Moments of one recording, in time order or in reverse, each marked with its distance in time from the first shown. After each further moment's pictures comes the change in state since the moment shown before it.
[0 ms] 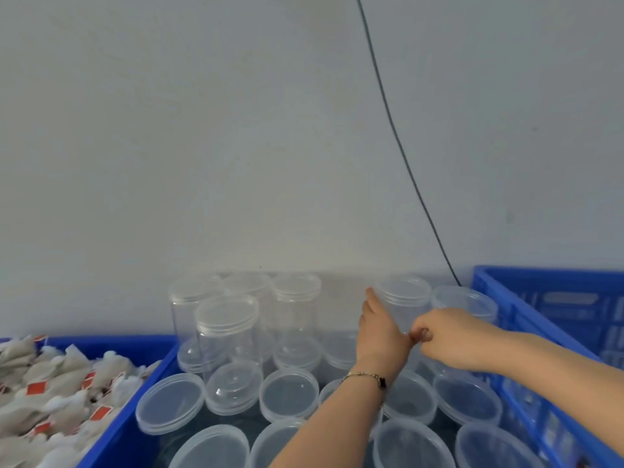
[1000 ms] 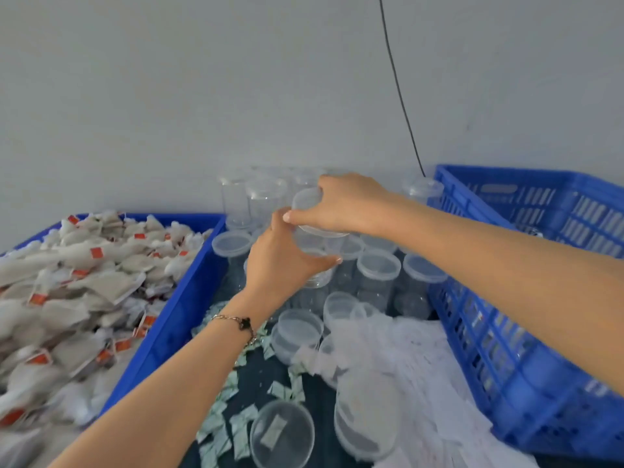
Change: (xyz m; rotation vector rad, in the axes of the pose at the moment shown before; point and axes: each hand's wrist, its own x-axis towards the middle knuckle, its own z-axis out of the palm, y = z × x) left_hand -0.253 0.017 -0.176 0.200 0.253 -0.002; right_hand -0.163 -0.180 -0.028 0.007 0.229 -0.129
